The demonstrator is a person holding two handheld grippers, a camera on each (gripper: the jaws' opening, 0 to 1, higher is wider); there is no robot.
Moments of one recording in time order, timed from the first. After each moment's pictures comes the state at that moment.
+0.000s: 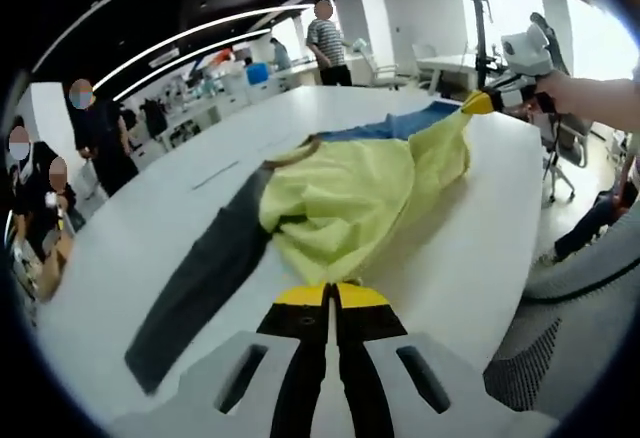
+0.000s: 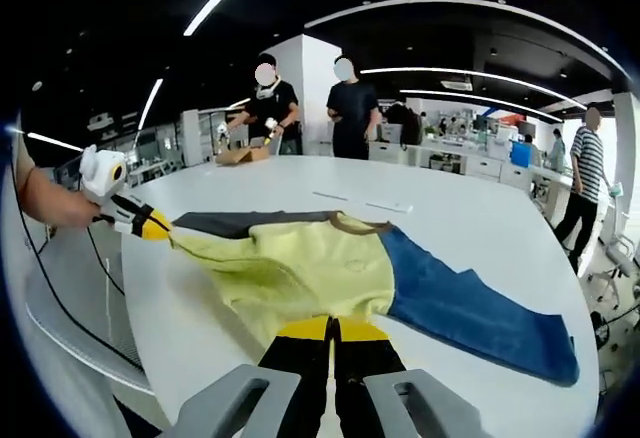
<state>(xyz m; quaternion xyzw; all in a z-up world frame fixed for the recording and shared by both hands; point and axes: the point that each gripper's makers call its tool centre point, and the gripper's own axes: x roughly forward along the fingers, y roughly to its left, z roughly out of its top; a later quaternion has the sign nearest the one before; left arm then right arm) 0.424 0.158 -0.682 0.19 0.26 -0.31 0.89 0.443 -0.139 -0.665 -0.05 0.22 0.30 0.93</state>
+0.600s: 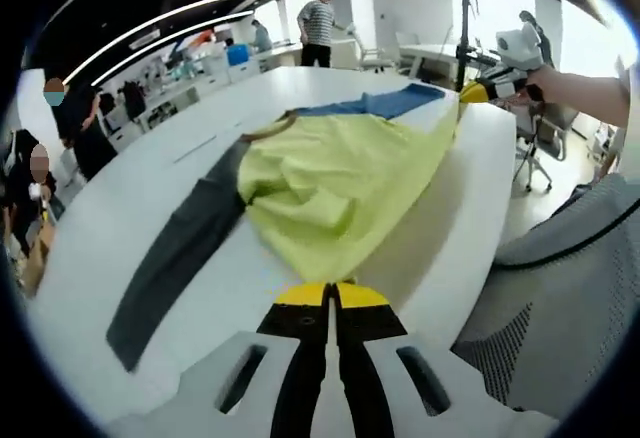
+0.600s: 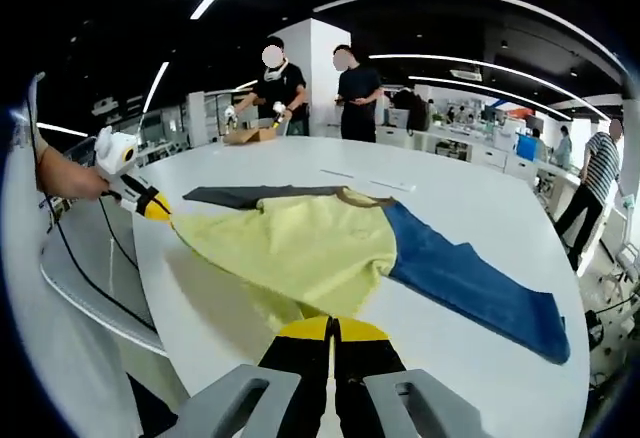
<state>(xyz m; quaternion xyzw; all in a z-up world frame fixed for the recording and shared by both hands) 0.390 0.166 -0.699 0.18 0.31 -0.35 0.86 0.401 -0.159 -0.679 -0.08 0.25 0.32 0.91</state>
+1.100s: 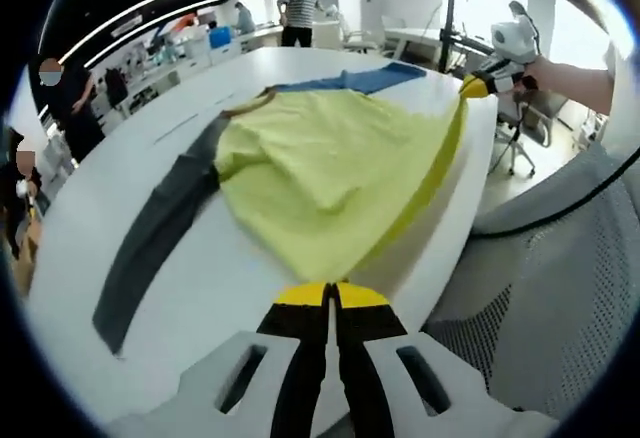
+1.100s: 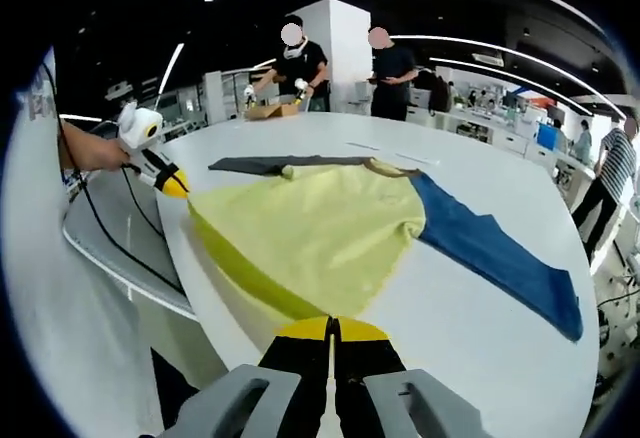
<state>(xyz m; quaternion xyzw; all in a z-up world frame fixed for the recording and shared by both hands) 0.366 0.177 -0.722 0.18 0.36 -0.38 0.83 0.356 -0.153 -0.705 -0.09 0.31 0.35 0.88</state>
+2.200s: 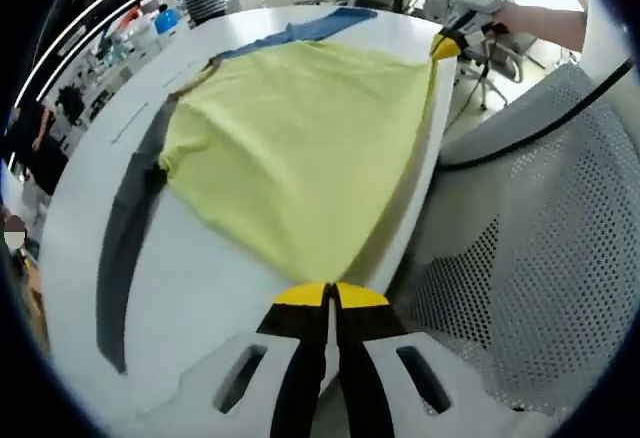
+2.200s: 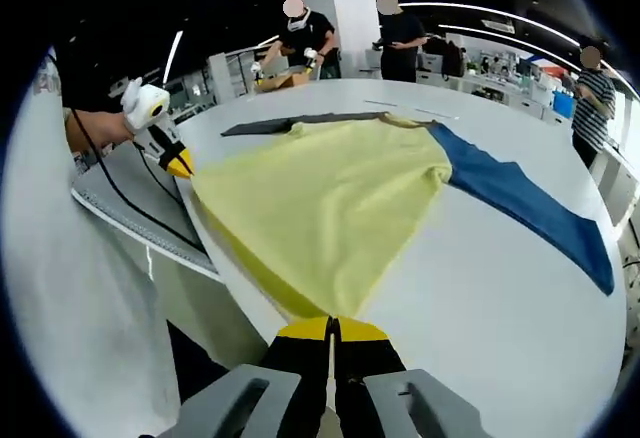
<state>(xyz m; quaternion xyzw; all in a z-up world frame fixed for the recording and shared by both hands) 0.327 0.175 -0.742 0.28 0.42 -0.42 0.75 0.324 -0.151 -0.740 -0.08 0.37 0.37 0.85</state>
